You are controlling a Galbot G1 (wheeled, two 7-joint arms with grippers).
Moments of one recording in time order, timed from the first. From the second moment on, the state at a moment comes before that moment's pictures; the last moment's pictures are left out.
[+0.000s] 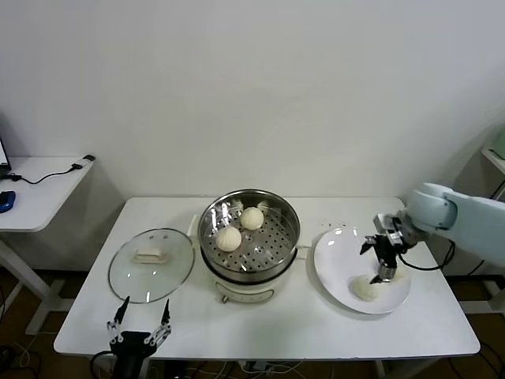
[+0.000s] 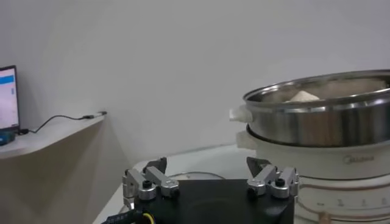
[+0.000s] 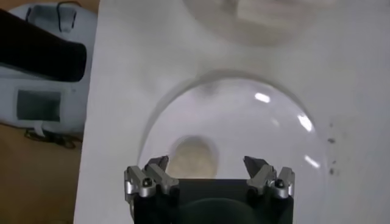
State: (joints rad) left arm 1.86 -1.55 -0.64 -2.11 0.09 -0.12 0.02; right arm 0.37 0.52 -1.34 1.43 0.28 -0.28 -0.98
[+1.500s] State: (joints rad) left arm 1.87 -1.55 -0.65 -2.08 0.11 -0.13 0.01; right arm 0.30 0.67 -1.26 1.24 0.13 -0.08 -1.06
